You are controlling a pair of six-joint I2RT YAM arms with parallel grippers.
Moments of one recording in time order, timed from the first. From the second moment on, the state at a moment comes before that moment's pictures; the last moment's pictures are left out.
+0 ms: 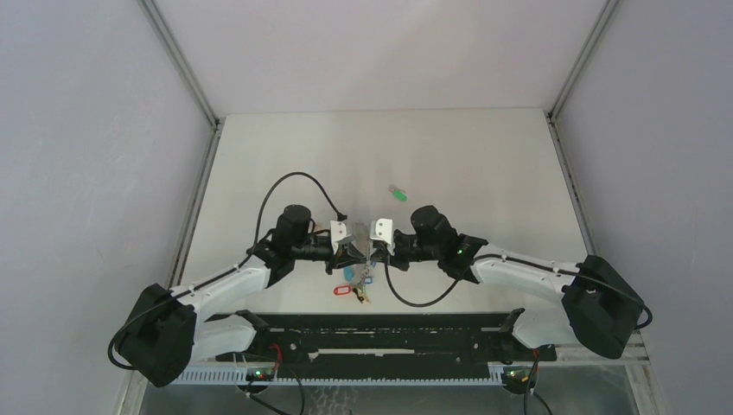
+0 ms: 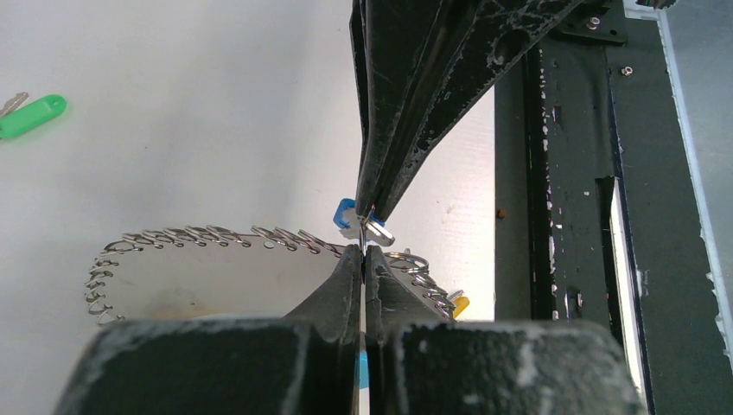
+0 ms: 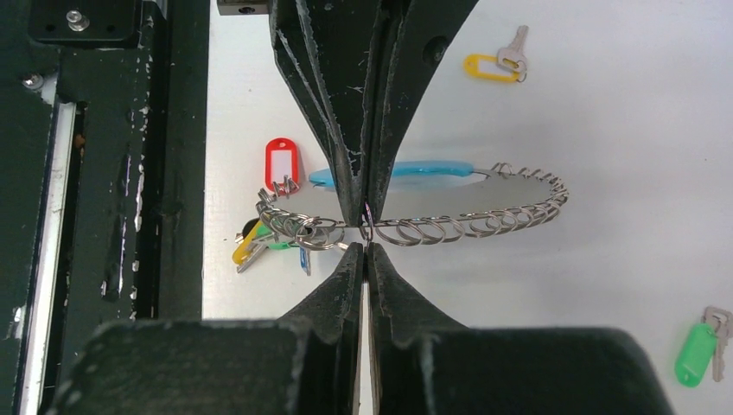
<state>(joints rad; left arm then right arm) -0.57 1.14 0.48 0.15 0.84 0.30 0.88 1.30 0.66 0.12 -0.50 -0.39</state>
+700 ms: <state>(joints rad) -0.58 1.10 0.47 0.22 0.82 0.27 0.76 1.34 0.66 0.26 -0.73 -0.24</state>
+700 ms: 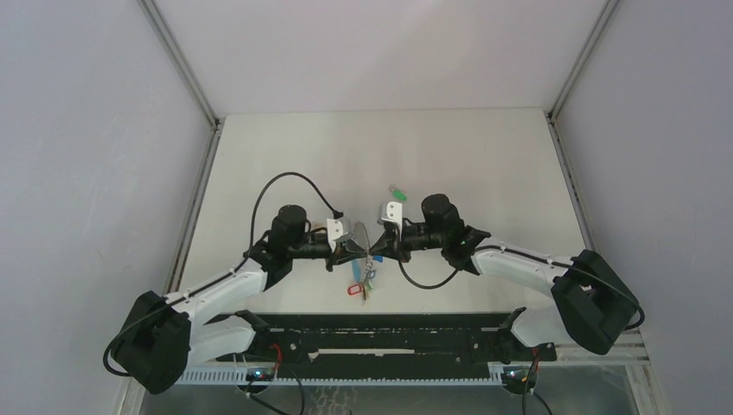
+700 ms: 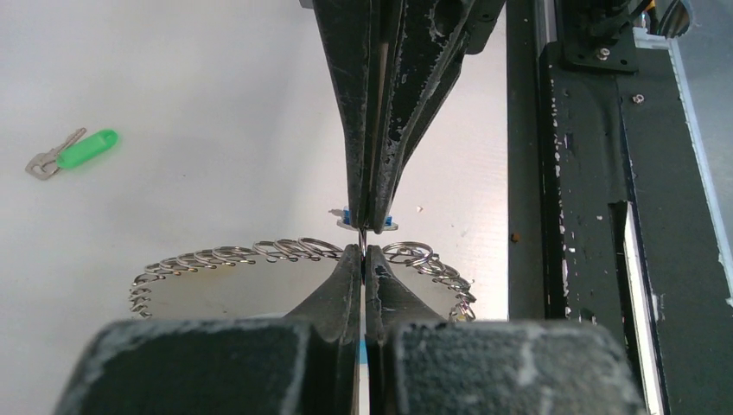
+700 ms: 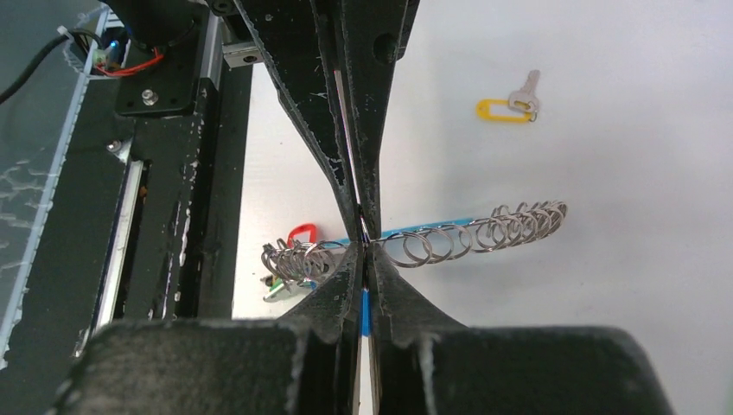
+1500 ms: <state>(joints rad) -0.57 1.10 0.44 0.28 0.81 0.21 0.69 1.46 0.66 0.43 -0.92 -0.11</state>
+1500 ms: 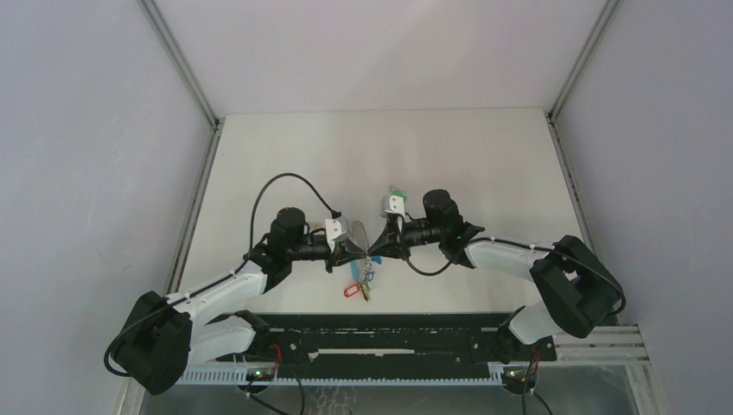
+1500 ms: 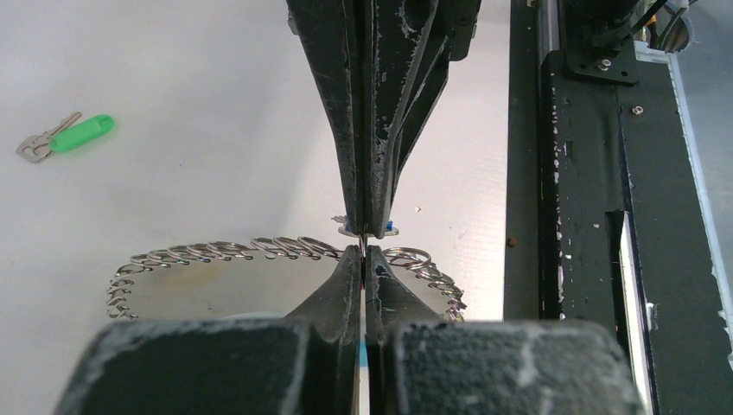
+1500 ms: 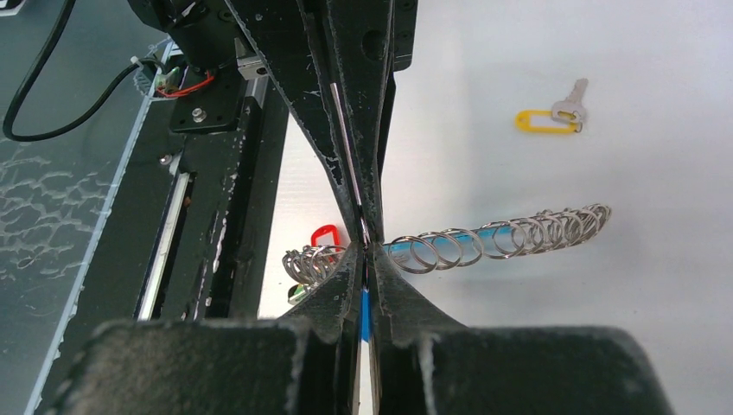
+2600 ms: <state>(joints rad) -0.57 1.10 0.35 0.51 0.75 0.12 0.67 1.49 0.70 0.46 -0.96 -0.04</state>
